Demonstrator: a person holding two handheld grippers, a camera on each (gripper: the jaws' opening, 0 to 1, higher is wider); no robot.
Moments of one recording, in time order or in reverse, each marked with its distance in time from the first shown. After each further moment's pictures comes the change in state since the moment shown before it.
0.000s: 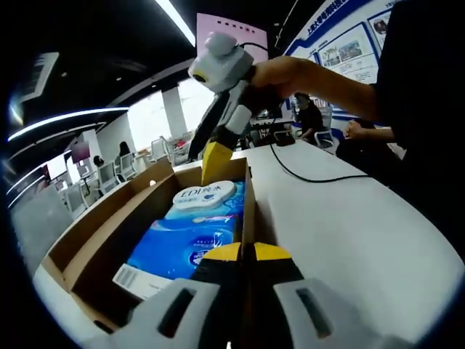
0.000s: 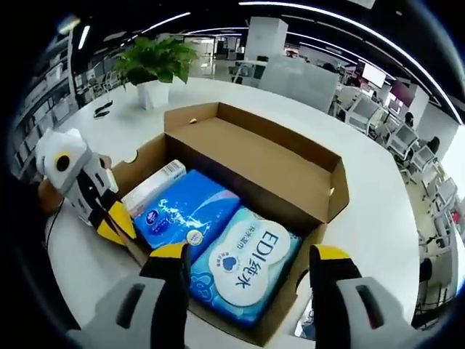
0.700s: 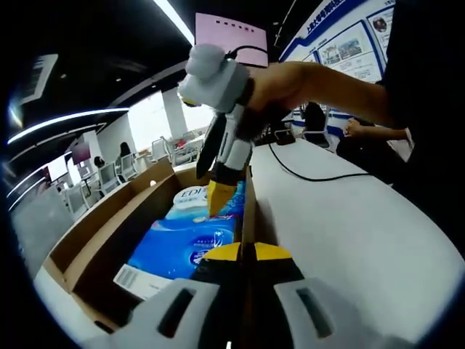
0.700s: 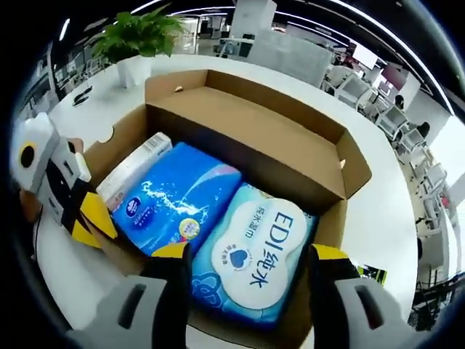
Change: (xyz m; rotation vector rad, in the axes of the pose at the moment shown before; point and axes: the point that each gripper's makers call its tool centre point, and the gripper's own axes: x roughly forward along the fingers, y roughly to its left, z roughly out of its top) left arm -0.001 0.004 -0.004 0.011 0.004 0.007; right arm 0.026 0.007 -0.025 0.080 0.138 -0.112
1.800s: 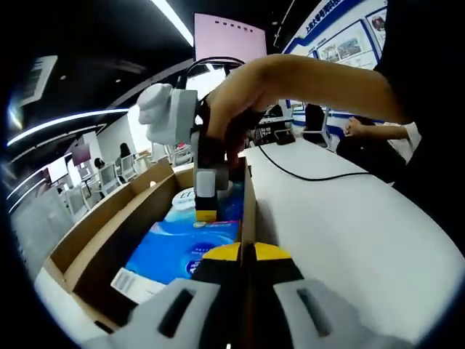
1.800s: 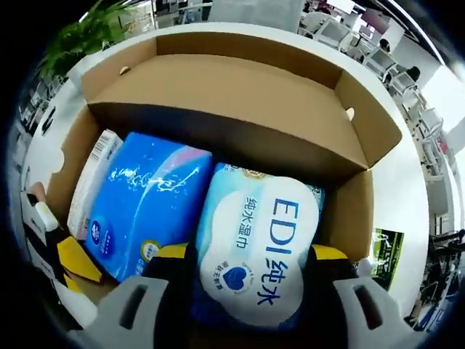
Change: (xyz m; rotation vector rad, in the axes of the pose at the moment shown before) left arm -0.002 -0.001 -0.001 0.007 0.000 0.002; right arm 0.039 -0.001 -0.019 0.181 0.306 0.008
